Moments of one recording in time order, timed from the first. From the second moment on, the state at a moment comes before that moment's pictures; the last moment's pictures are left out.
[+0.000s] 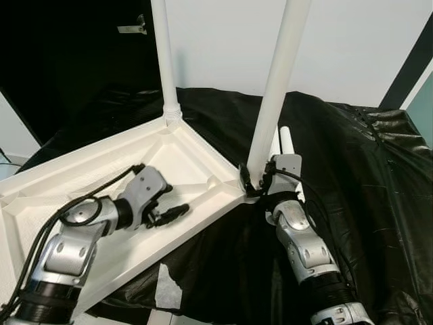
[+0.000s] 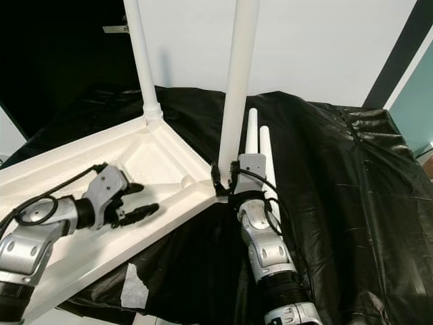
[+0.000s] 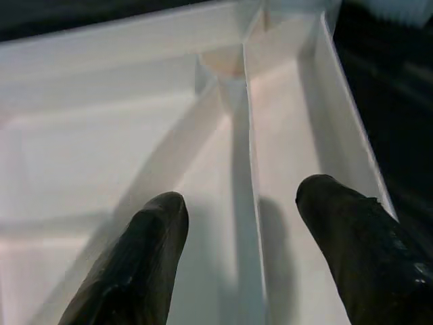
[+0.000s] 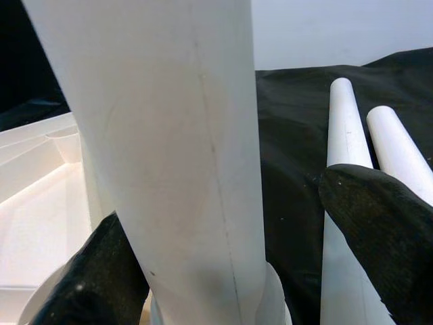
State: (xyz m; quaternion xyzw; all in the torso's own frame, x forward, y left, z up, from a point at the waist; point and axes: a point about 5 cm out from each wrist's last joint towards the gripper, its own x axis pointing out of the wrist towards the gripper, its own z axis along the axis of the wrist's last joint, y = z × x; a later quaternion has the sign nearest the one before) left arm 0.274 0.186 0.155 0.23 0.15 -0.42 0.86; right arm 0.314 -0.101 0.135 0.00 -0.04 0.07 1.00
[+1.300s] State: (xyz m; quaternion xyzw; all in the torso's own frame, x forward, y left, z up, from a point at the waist) left arm 0.282 0.201 0.129 0.24 0.26 -0.39 0.85; right arm 0.313 -0.104 0.139 0.01 -0.04 0.06 1.00
